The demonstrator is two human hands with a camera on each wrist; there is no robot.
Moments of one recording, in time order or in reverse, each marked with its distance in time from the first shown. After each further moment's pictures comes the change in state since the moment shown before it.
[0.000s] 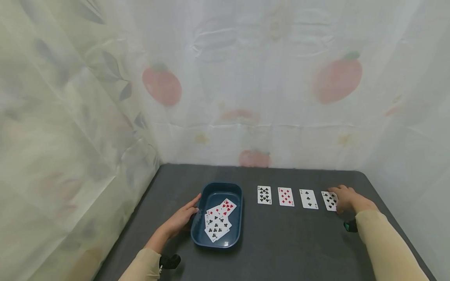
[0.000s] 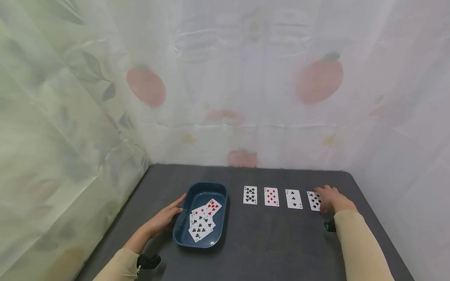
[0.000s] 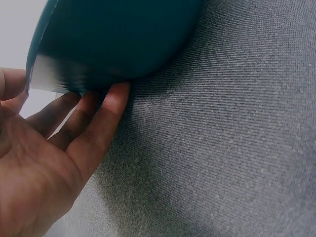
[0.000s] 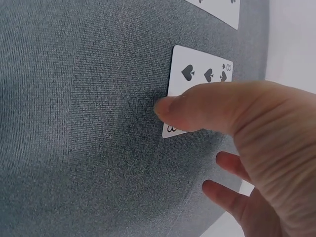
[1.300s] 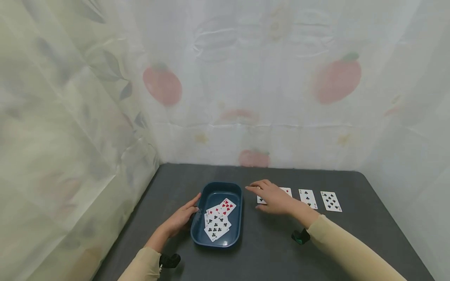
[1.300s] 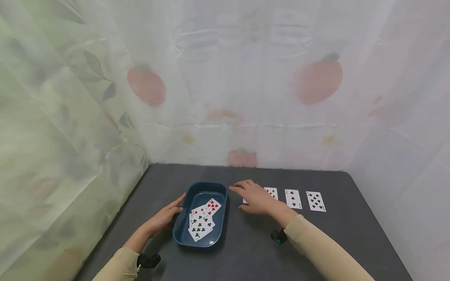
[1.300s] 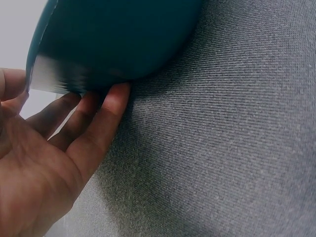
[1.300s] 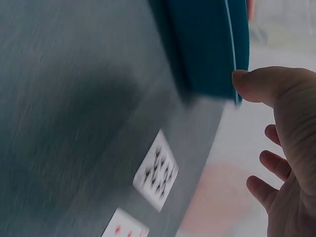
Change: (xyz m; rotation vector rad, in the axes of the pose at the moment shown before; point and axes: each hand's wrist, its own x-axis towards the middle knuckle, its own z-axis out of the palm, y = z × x) left_hand 0.002 0.002 0.003 -0.014 0.015 -0.010; right_hand -0.006 -0.236 0.040 -0.198 0.267 -0.794
